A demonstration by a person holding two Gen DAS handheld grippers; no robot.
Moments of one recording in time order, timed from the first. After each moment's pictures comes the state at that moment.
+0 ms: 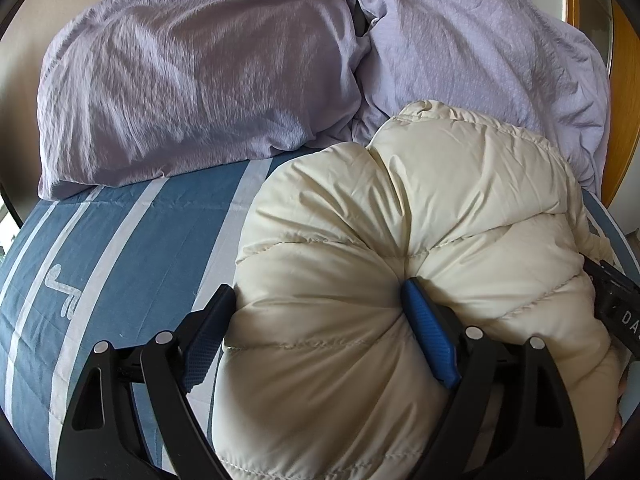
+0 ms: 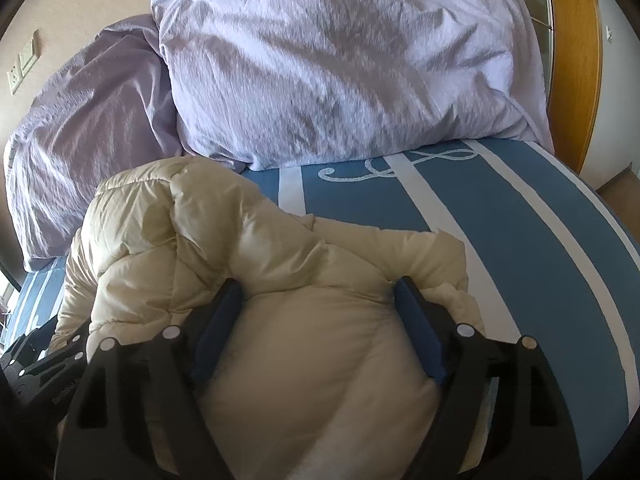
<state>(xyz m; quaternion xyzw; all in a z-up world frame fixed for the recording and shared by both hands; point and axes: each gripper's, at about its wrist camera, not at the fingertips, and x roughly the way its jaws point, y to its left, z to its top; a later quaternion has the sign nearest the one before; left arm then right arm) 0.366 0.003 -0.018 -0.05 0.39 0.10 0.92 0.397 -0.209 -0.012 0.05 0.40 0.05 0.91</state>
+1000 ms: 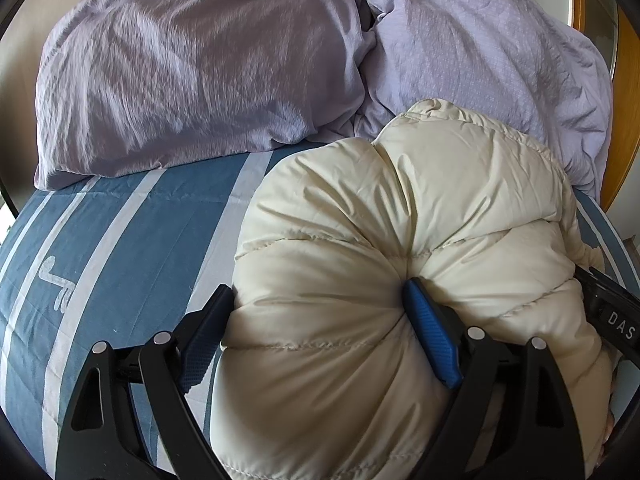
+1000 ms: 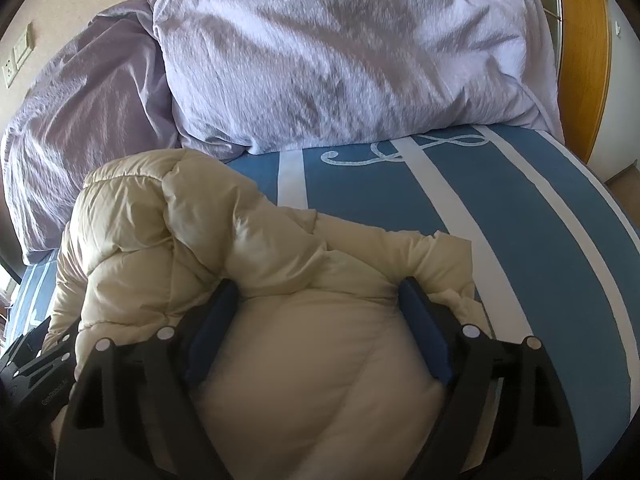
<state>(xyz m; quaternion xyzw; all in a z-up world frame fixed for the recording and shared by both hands) 0.369 0.007 -0.020 -0.06 0.39 0.10 0.91 0.411 -0.204 -0.018 0.06 0.42 0.05 0.90</state>
